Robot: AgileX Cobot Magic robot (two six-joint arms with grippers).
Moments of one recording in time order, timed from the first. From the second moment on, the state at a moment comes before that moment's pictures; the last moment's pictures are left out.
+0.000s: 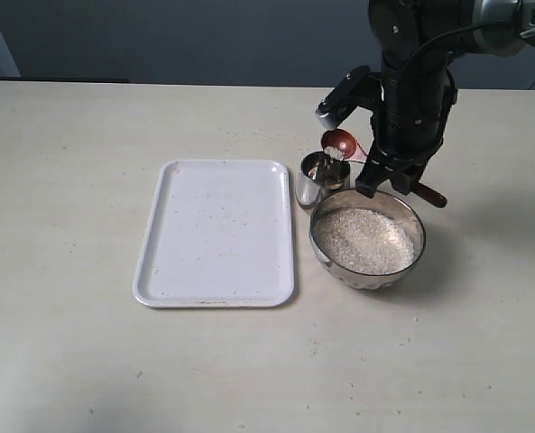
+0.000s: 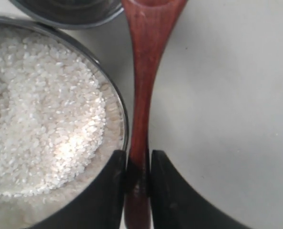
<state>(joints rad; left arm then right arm) -0.06 0.05 0.00 -0.18 0.22 0.06 0.57 2.00 -1.52 -0.24 1.18 -0.32</state>
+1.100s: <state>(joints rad) -0.06 0.05 0.00 -0.18 0.22 0.06 0.67 2.00 -1.52 -0.38 1.20 -0.23</state>
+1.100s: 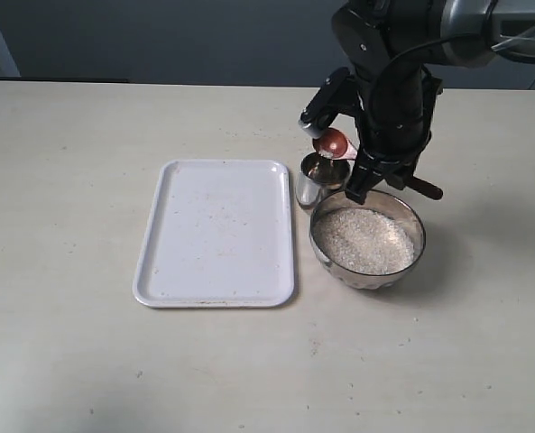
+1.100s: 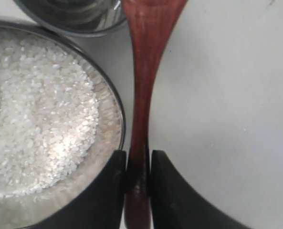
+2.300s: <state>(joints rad) -0.06 0.05 0.00 -0.18 0.22 0.06 0.67 2.00 -1.52 -0.43 1.21 -0.16</state>
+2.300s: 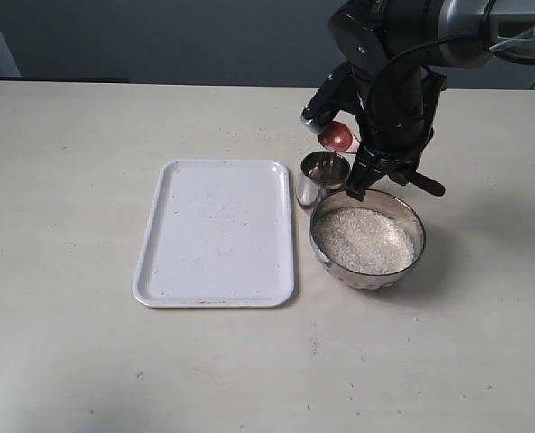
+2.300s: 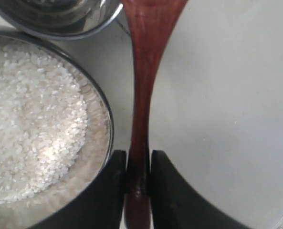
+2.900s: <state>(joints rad) -0.06 0.05 0.00 -0.18 0.22 0.06 0.68 2.00 -1.52 -0.46 1.21 -0.13</state>
